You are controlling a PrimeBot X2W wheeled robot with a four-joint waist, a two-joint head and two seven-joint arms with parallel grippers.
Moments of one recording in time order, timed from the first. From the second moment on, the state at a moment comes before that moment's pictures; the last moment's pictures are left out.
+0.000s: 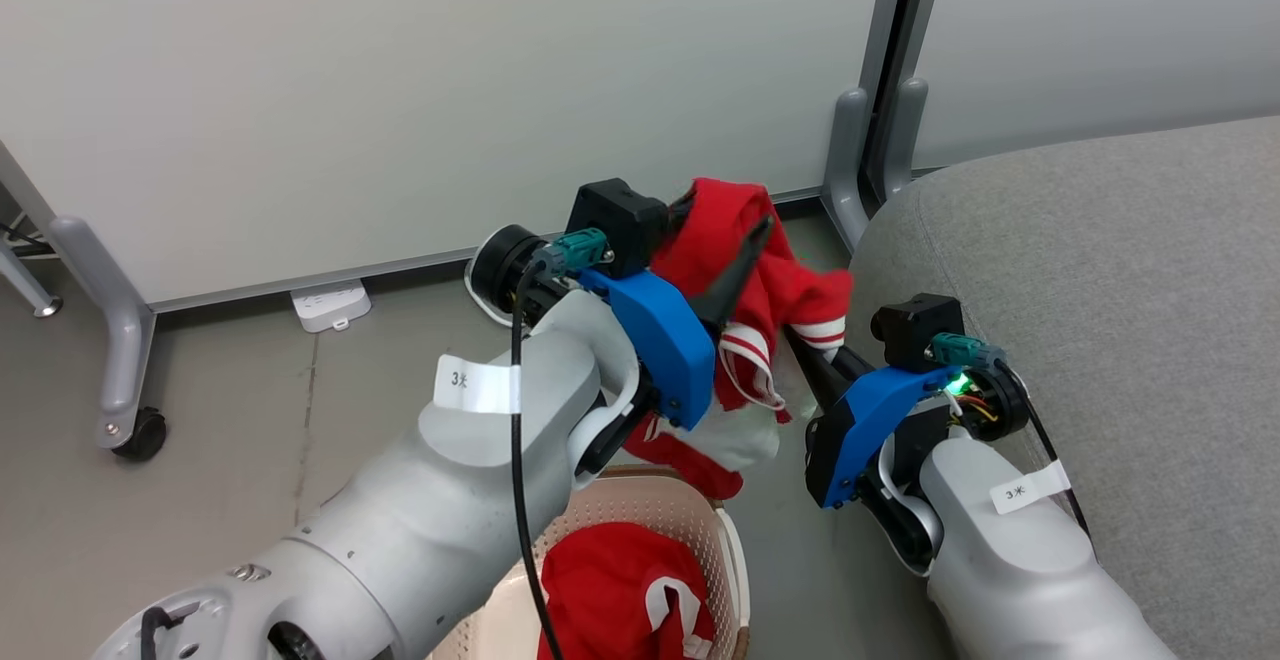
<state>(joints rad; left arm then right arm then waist) -0.99 0.05 -1.26 0.84 -1.07 -0.09 -0.26 -0.67 -0.05 0.45 0.94 0.40 0.13 -0.17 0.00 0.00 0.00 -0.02</state>
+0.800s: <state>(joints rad) -0.36 0.17 -0.58 0.43 -0.48 -0.11 -0.26 -0.68 -0.05 0.35 0.90 0.33 0.13 -0.20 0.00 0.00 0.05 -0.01</state>
